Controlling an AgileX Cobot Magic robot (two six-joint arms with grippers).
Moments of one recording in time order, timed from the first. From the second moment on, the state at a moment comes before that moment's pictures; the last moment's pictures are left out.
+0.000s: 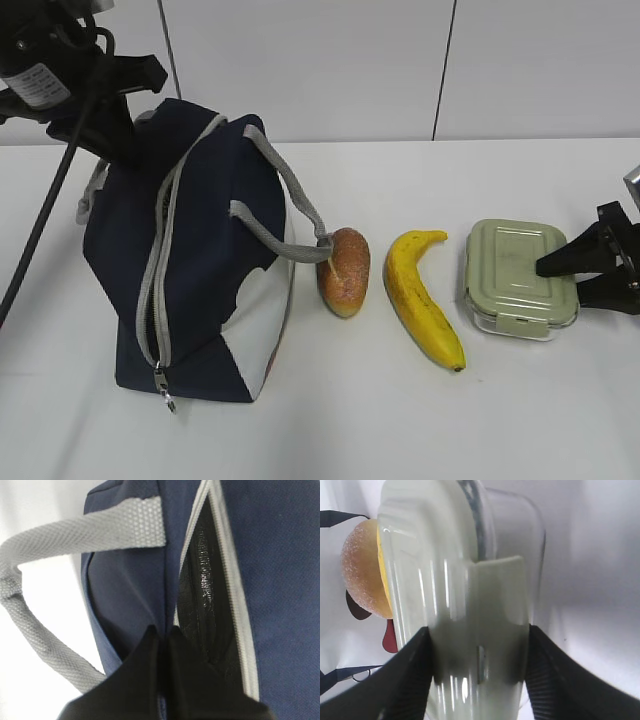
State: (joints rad) left arm -0.23 1.74 -1.56 -0.27 1.15 0.03; right arm -0.43 2.07 -1.10 1.07 1.10 -0.96
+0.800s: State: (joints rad) left arm -0.23 1.74 -1.56 -0.41 1.15 0.06; right arm -0.36 1.98 -1.10 1.34 1.11 -0.88
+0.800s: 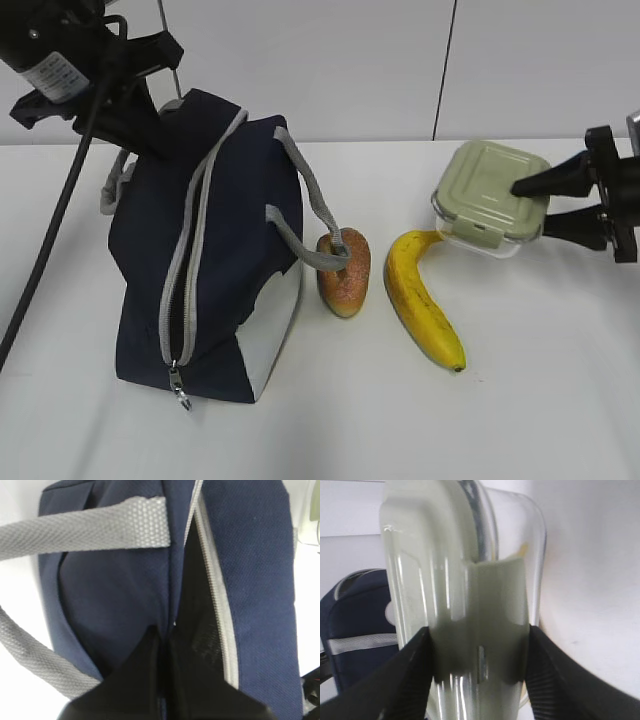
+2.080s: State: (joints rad) left arm -0.23 1.74 -1.56 -0.57 1.14 0.11; right arm 0.18 1.75 -1.09 1.70 1.13 -0.82
